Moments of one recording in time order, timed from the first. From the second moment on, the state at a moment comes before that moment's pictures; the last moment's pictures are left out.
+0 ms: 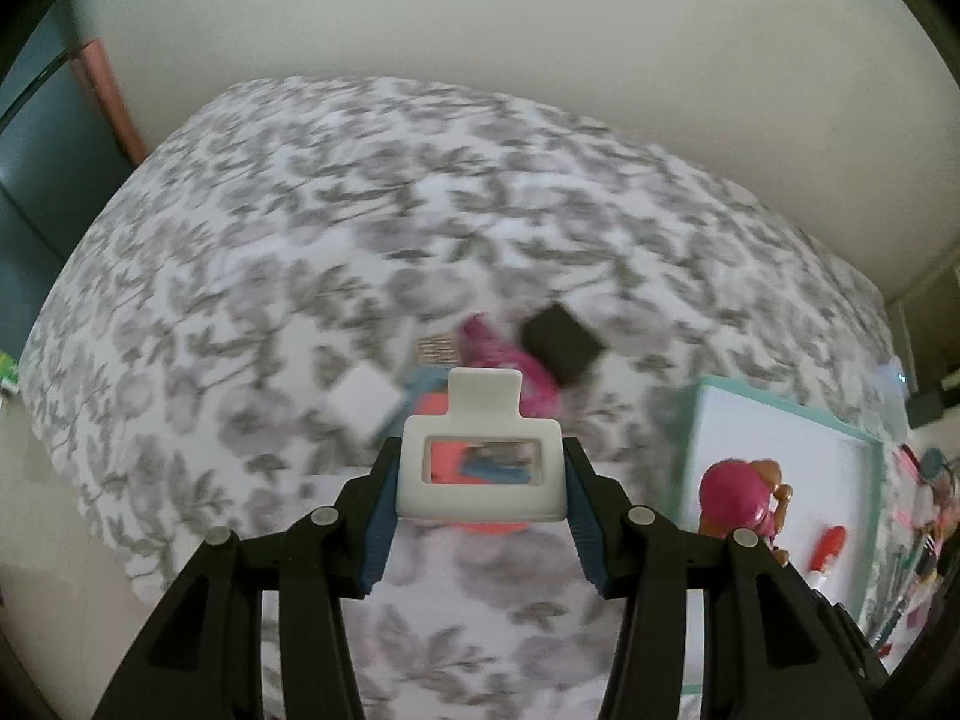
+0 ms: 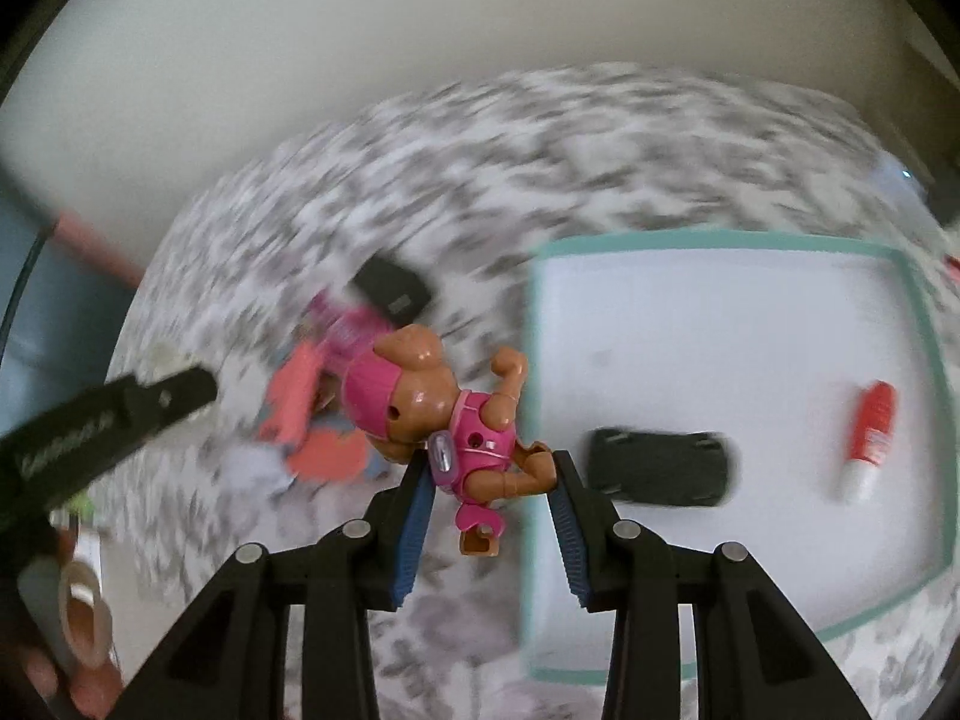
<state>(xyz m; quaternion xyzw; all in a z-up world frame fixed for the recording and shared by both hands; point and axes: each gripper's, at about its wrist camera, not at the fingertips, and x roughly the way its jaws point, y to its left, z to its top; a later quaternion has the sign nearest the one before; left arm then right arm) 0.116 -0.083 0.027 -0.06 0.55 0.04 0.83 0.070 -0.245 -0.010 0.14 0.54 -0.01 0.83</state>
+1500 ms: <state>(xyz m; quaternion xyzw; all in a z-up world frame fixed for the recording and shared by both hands) 0.138 -0.253 -0.040 -0.02 0.56 -0.10 0.82 0.062 -0.391 -0.038 0.17 0.50 -0.25 0.81</state>
